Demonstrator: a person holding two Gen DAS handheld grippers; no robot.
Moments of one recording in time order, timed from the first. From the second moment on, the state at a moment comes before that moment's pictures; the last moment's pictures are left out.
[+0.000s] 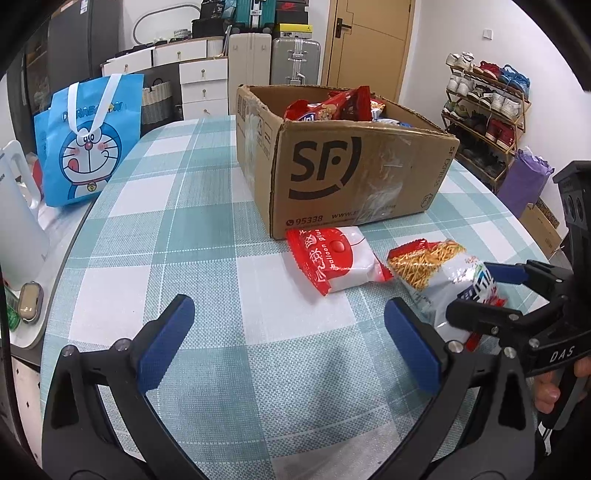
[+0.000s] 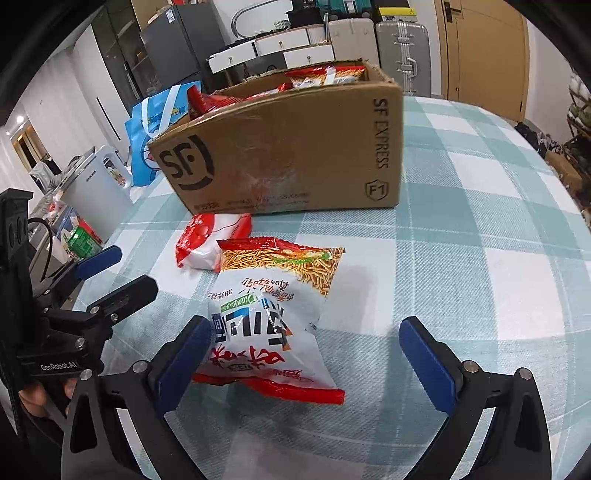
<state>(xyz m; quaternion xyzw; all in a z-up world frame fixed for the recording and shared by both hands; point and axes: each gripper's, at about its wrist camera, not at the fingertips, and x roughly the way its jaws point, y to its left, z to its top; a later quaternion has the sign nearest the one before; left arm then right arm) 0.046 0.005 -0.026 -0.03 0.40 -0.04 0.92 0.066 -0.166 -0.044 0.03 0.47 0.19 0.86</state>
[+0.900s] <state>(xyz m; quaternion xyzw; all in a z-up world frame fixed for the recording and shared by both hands) 0.052 0.007 -0.034 -0.03 0.41 -0.04 0.91 0.083 -0.163 -0.054 0.02 0.46 0.22 0.86</state>
